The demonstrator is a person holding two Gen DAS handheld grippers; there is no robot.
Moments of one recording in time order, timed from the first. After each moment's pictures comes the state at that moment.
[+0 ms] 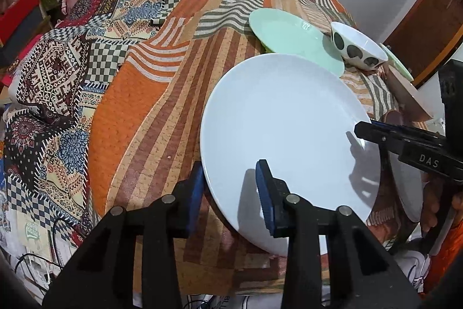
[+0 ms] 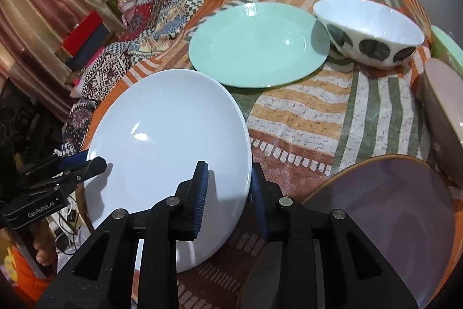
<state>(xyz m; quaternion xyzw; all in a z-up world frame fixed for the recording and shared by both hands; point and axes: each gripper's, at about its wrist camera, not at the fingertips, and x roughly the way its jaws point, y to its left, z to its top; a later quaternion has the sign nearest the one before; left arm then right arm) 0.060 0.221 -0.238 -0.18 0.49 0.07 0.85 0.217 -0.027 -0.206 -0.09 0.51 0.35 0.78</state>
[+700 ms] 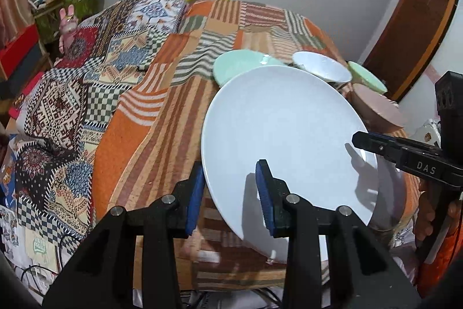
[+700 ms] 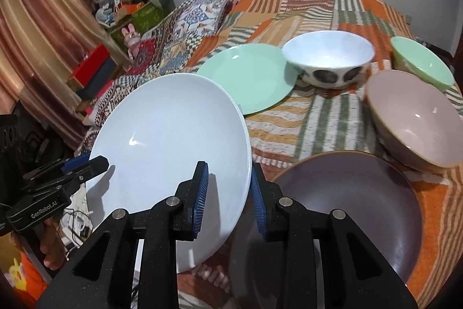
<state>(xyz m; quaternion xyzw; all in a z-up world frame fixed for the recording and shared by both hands) 0.052 0.176 -0.174 -0.14 0.42 0.06 0.89 0.203 -0.076 -0.160 -0.03 0.46 0.34 0.82</state>
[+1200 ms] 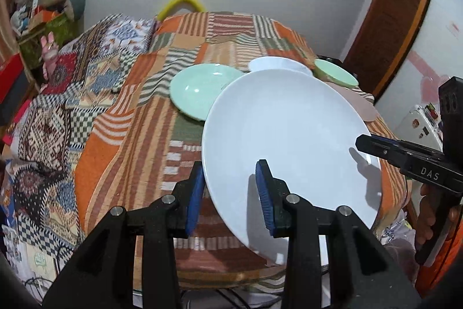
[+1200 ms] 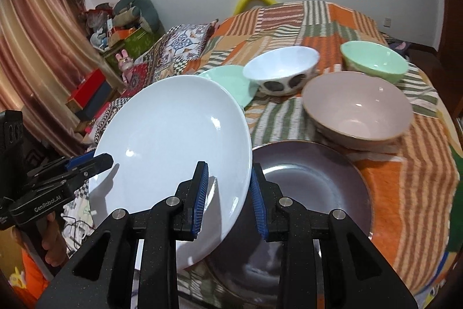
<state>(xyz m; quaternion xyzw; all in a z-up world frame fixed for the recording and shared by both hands) 0.058 0.114 -0.145 -0.10 0.40 0.02 0.91 0.186 -0.144 -0.136 0.00 0.43 0.32 0.85</state>
